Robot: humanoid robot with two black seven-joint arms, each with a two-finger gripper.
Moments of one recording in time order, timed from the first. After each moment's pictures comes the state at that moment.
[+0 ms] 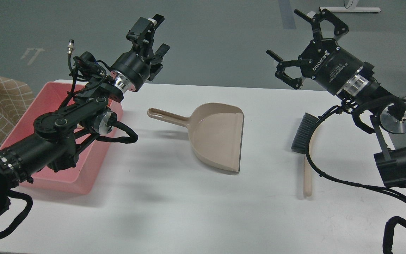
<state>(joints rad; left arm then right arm) -0.86 0.35 -0.53 -0.94 0.46 0.01 -0.49 0.61 -0.16 1.42 1.15 -0.19 0.49 -0.49</state>
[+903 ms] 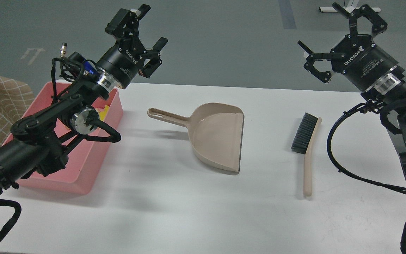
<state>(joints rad) -0.78 0.43 -0.68 -1.03 0.35 -0.26 -0.49 0.63 -0.25 1.47 1.07 -0.10 0.49 -0.49</state>
